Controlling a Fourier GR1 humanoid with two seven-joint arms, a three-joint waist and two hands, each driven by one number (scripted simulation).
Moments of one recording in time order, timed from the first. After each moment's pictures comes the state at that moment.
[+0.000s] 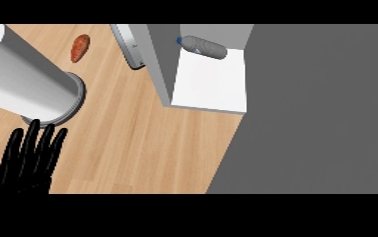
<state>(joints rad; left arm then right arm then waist) 0.33 0.63 -0.34 -2.00 0.75 0.15 -0.54 0.13 -0.18 0.73 -2.43 0.06 0.49 0.43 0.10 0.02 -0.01</state>
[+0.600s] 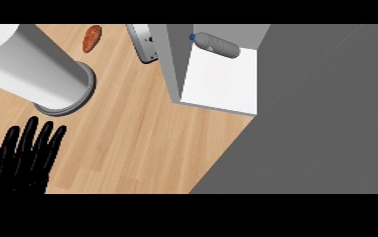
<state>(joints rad) 0.31 0.65 -0.33 -2.00 0.77 0.09 -0.54 0.16 -0.14 0.72 -2.33 -0.31 0.54 0.50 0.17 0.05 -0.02</state>
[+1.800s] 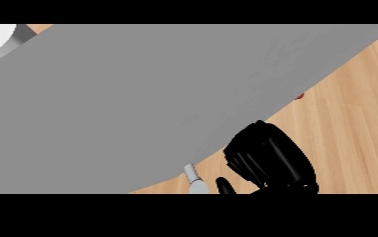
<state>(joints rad) 0.36 0.66 -0.31 -1.99 0.78 0.05 -0.56 -0.08 -0.02 0.37 -1.99 -0.39 0.05 0.39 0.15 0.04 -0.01</state>
